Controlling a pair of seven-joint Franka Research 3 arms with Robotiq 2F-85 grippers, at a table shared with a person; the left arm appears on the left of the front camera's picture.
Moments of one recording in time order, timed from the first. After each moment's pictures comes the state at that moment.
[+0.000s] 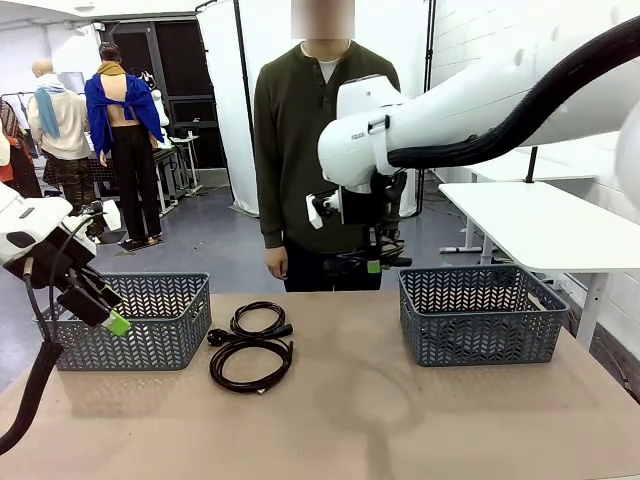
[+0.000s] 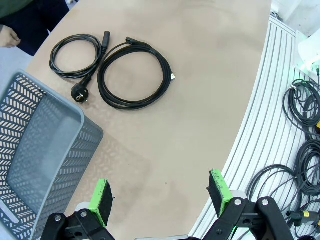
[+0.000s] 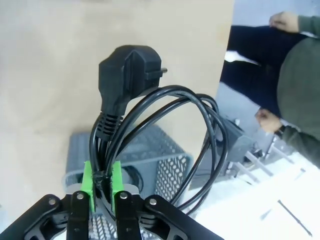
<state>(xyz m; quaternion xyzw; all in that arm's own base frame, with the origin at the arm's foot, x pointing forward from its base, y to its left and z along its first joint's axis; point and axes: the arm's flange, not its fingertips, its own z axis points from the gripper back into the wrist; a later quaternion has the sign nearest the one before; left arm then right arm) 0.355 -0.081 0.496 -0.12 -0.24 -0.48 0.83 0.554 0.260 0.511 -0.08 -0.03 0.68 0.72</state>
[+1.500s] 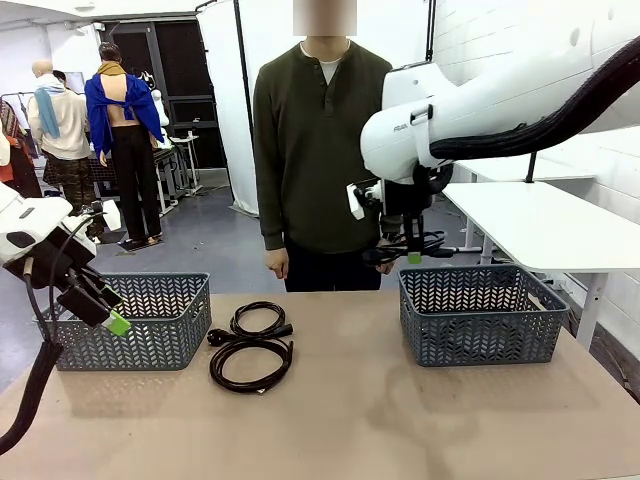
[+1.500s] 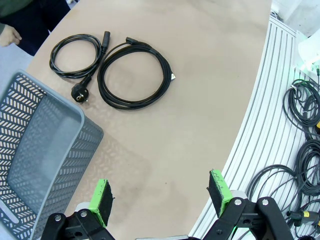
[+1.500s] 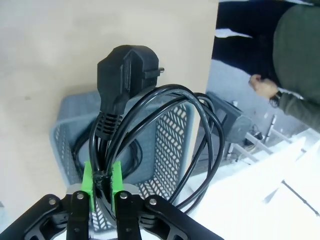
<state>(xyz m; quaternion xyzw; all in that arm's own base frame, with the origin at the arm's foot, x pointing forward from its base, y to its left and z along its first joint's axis) 0.355 -0.081 0.496 -0.12 -0.24 -0.48 0.83 0.551 0.187 0.526 -0.10 -0.05 0.66 0.74</state>
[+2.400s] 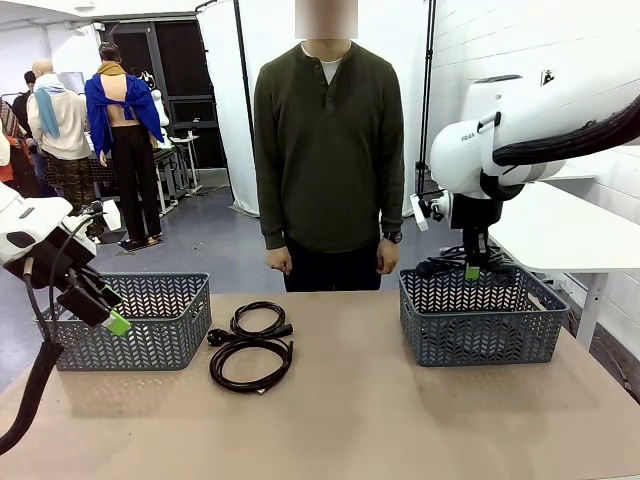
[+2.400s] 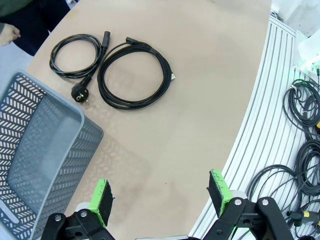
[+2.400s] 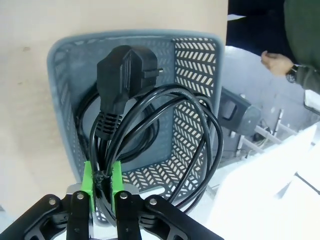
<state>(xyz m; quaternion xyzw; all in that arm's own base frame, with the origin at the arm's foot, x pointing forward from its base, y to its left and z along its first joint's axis) 0.355 -0.081 0.496 -0.12 -0.24 -0.48 0.83 0.533 0.081 0.492 -0.08 -0.06 0.65 0.75</state>
